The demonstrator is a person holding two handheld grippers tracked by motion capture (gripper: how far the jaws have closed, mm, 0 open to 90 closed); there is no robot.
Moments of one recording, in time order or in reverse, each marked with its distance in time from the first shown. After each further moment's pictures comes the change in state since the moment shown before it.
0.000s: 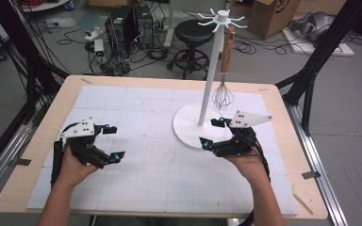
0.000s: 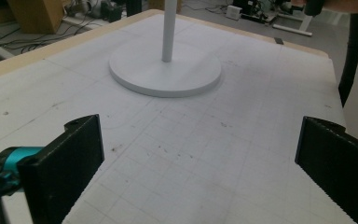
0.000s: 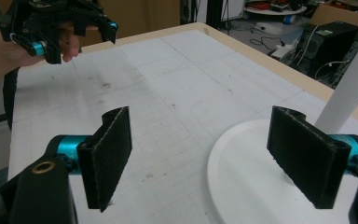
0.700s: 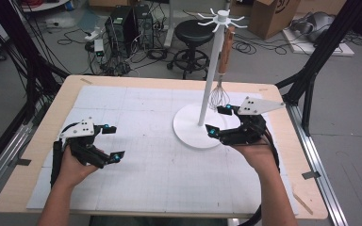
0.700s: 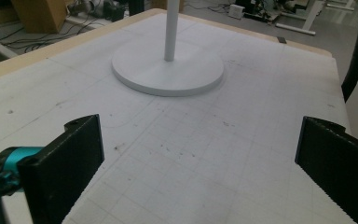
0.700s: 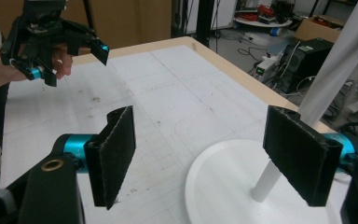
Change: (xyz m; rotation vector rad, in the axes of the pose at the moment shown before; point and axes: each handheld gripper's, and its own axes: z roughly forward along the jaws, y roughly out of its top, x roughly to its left) left arm -0.001 0.001 -0.001 0.006 0.012 0.010; right arm -0.007 0.039 -0.020 -0.011 -0.041 -0.054
